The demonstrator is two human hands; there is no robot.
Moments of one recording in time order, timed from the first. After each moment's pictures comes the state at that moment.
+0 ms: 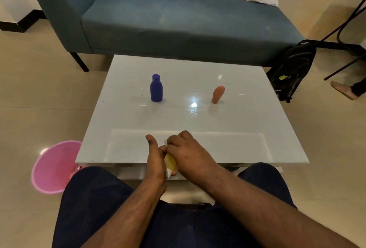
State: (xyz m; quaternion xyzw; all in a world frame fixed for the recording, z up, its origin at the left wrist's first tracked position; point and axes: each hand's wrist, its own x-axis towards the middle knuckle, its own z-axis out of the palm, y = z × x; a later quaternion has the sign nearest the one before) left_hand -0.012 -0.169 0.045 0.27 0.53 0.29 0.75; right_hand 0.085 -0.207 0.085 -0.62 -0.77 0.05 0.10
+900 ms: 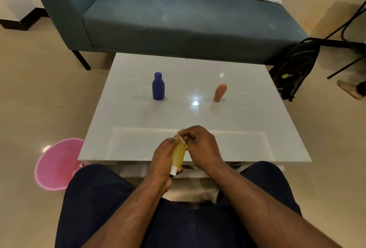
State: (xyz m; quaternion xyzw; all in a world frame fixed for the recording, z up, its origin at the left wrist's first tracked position) left_hand -0.013 -0.169 0.042 0.31 0.51 0.25 0.76; right_hand 0.107 -0.195 0.065 -0.76 -0.48 0.25 0.36
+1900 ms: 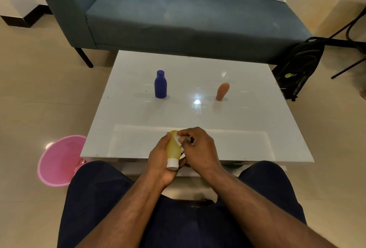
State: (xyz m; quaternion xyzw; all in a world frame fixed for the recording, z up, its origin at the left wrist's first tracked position) left_hand -0.015 -0.163 0.041 0.09 0.42 0.30 0.85; right_hand 0.084 -0.205 0.076 -0.77 -0.46 0.24 0.37
